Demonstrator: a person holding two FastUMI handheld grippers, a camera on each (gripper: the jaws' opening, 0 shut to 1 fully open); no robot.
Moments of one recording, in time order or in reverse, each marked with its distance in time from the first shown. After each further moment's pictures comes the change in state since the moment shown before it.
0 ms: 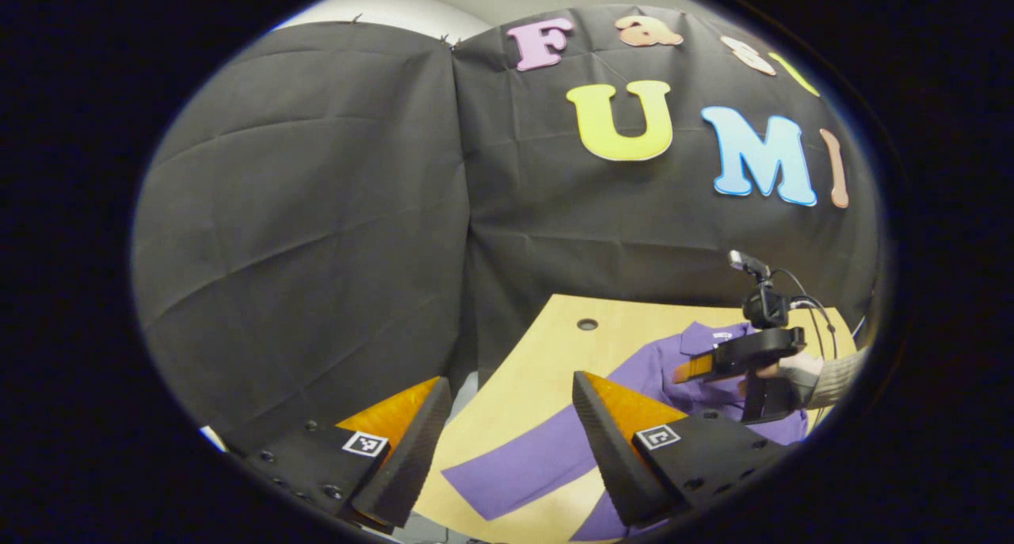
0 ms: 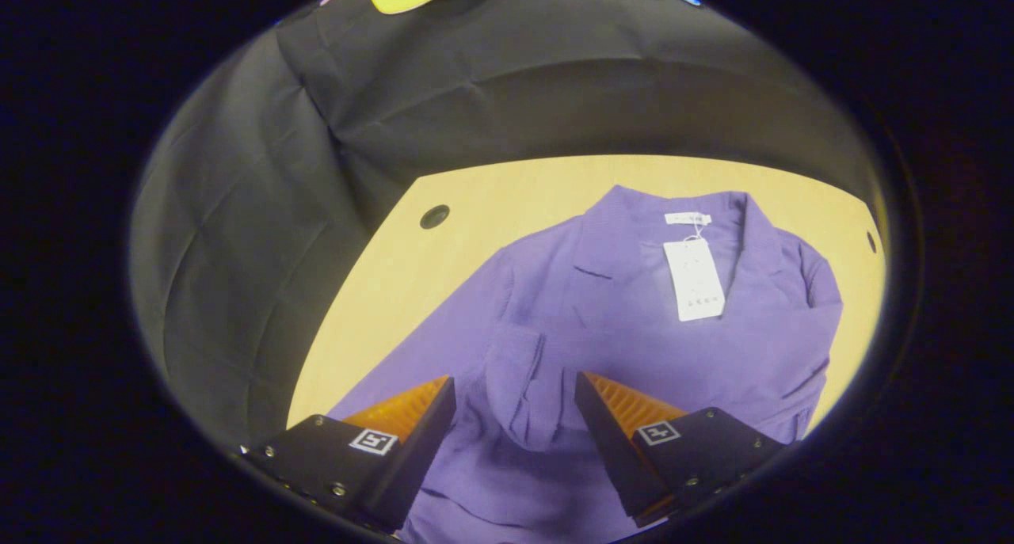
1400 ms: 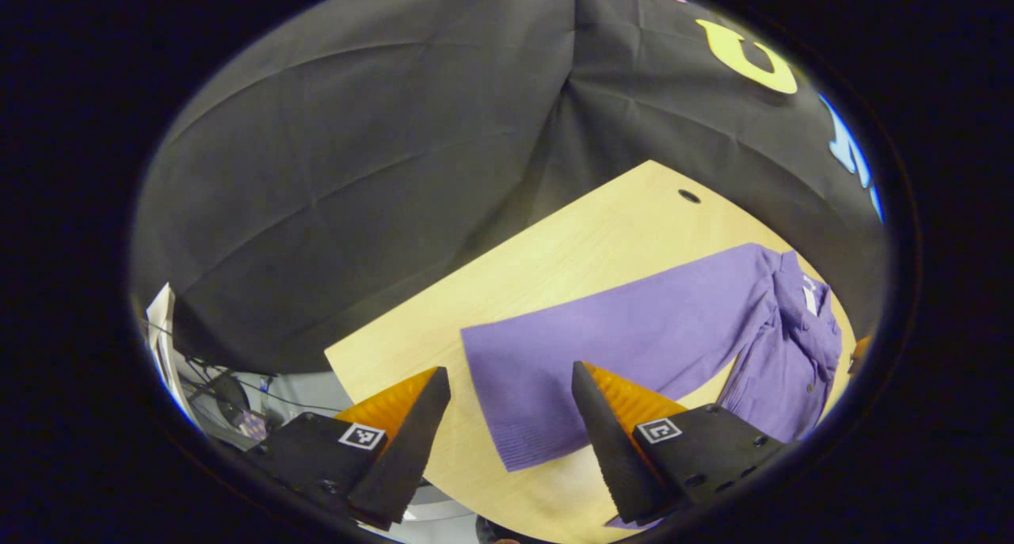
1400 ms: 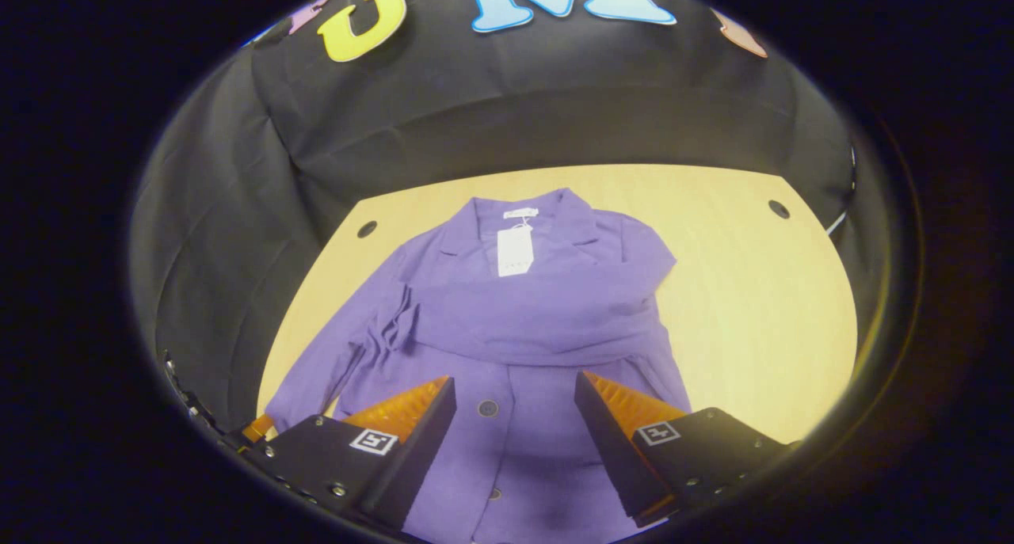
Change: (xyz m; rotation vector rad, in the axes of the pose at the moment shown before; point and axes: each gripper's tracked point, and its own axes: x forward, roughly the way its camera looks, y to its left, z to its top) left arm 0.071 0.087 -0.263 -0.306 0.447 0.205; right arm -0.141 -0.128 -0.055 0.059 -0.073 -0.178
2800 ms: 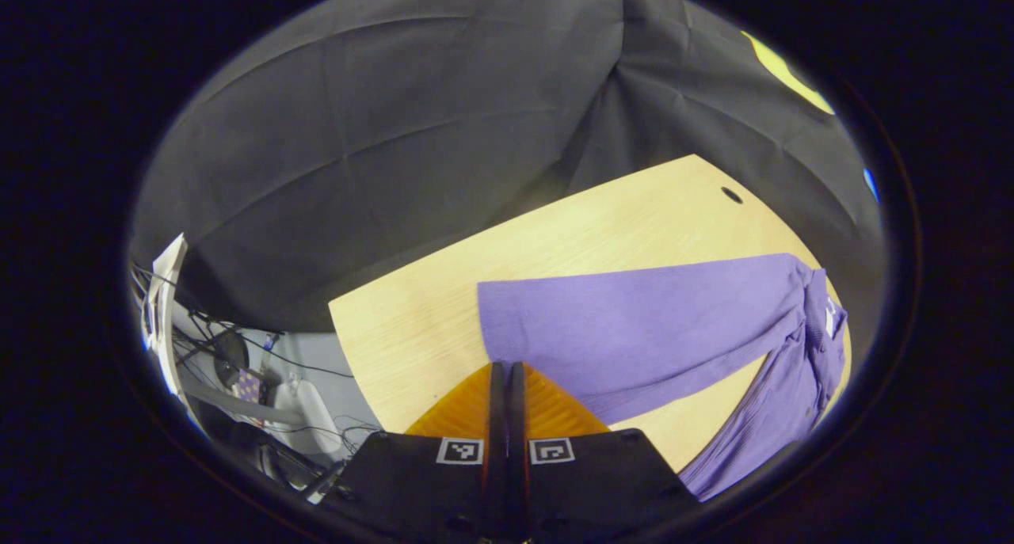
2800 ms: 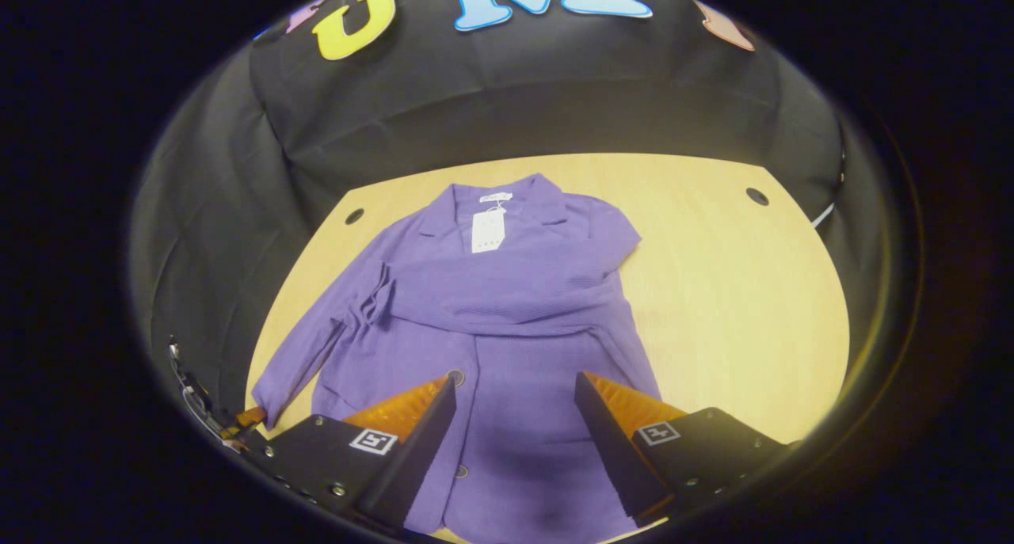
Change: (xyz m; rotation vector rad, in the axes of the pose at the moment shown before) left arm 0.004 0.003 -0.021 -0.093 0.060 0.084; right arm -0.019 -0.030 -0.024 0.002 0.022 -0.021
